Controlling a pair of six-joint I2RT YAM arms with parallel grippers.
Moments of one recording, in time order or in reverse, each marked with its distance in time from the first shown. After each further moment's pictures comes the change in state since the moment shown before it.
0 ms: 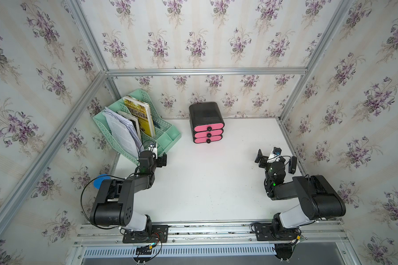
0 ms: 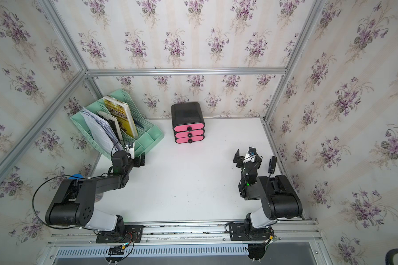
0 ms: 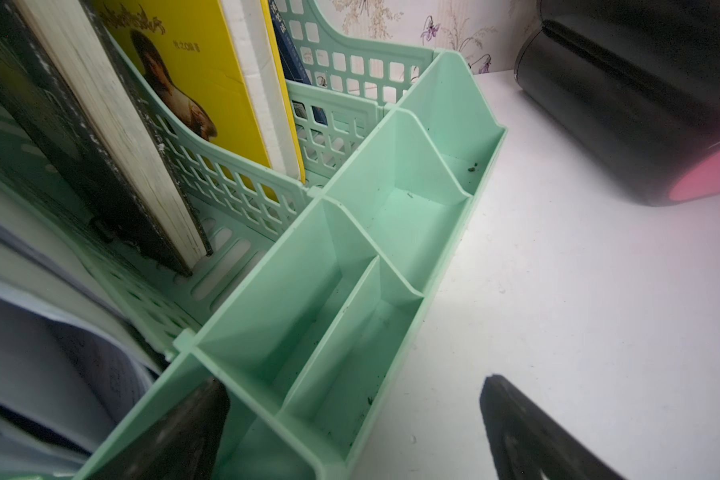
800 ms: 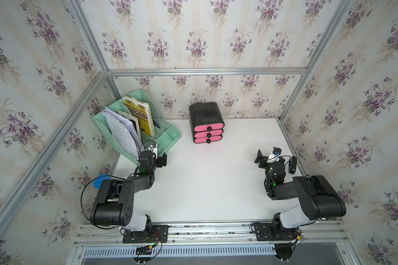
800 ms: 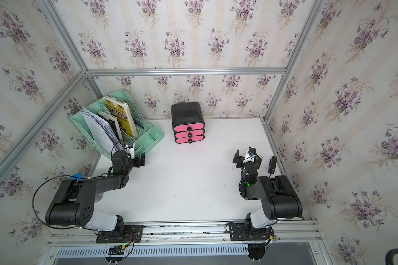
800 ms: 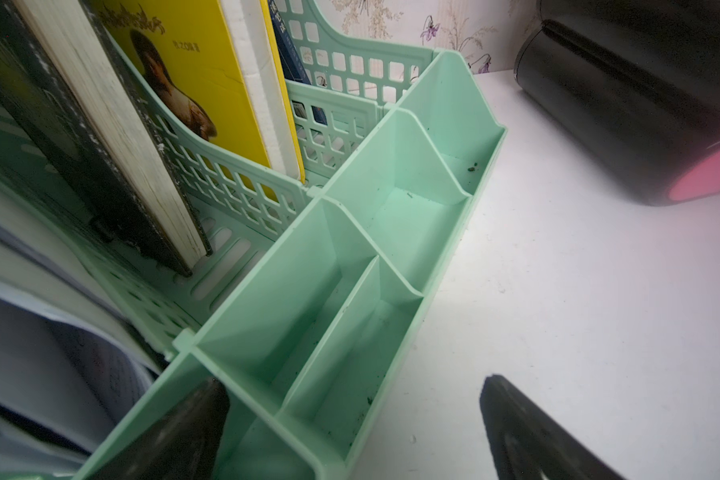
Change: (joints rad) left arm -0.001 0.000 0.000 0.000 0.000 0.000; right arm 0.000 -0.002 0.000 -0.014 -0.023 0.004
